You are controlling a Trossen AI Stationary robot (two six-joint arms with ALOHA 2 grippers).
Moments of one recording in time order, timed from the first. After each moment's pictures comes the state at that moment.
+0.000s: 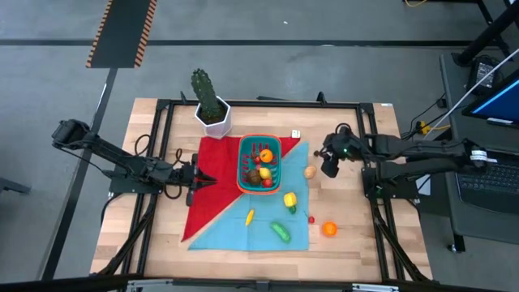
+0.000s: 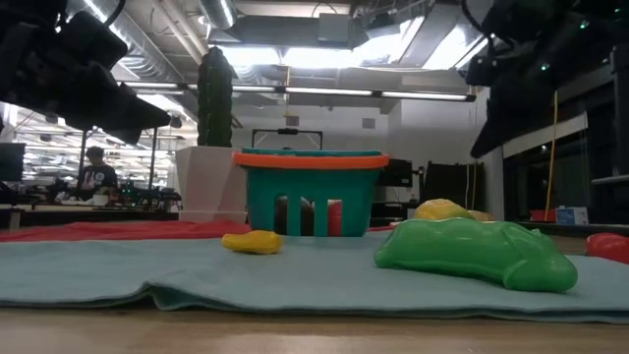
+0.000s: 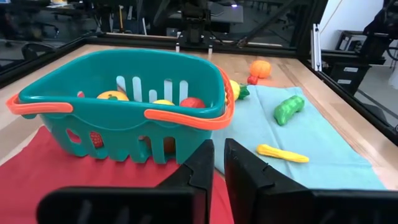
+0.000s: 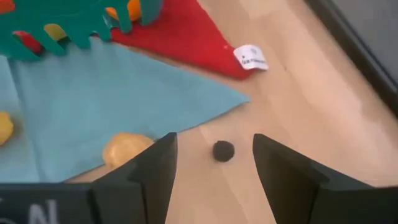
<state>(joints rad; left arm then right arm) -0.30 0.74 0.01 0.53 -0.32 -0.14 -0.18 0.92 0.60 -0.59 0.27 0.18</state>
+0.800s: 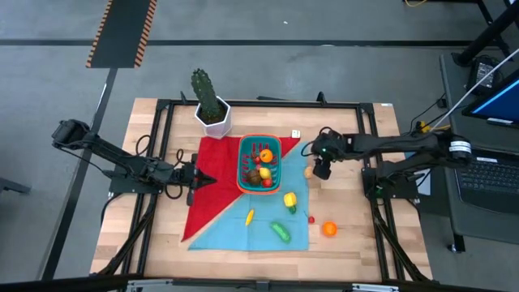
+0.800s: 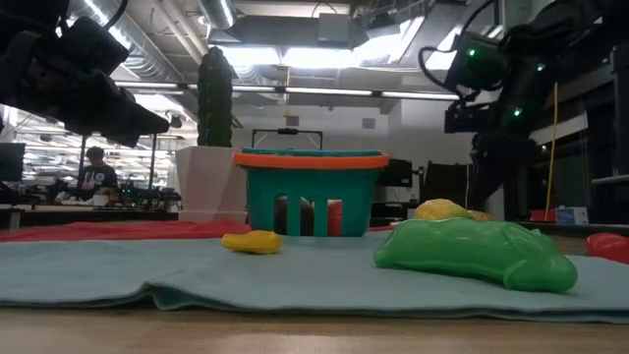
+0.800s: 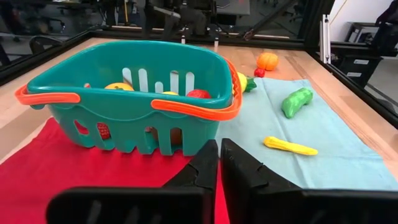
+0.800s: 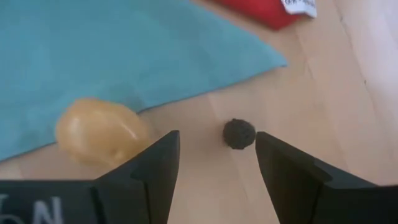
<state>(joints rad) -0.30 0.74 0.01 0.50 -0.34 -0.15 -0.24 1.23 0.60 -0.50 0.21 0.07</state>
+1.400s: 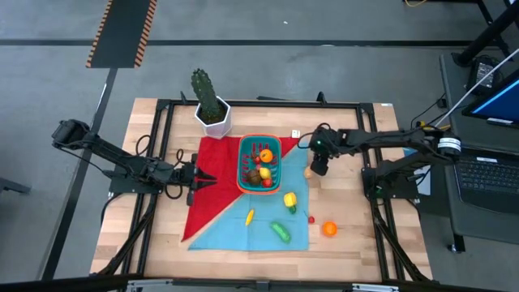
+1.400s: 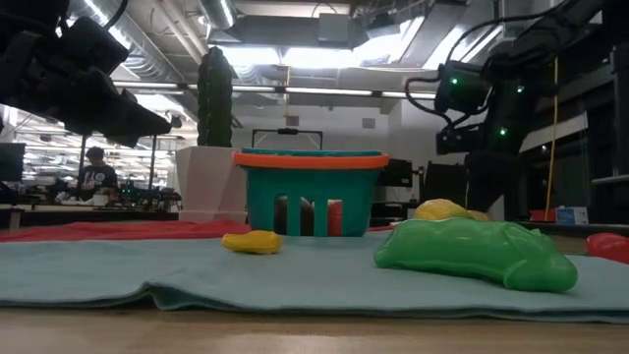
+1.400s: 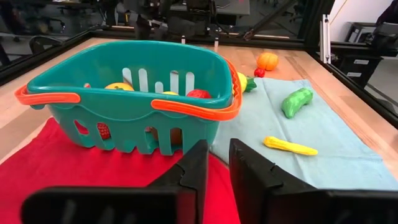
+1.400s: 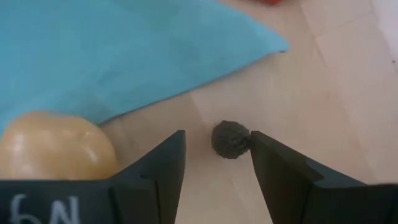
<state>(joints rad) -0.30 0.74 0.01 0.50 -0.34 -0.15 -0.37 1.36 0.60 -0.44 0.12 0.05</state>
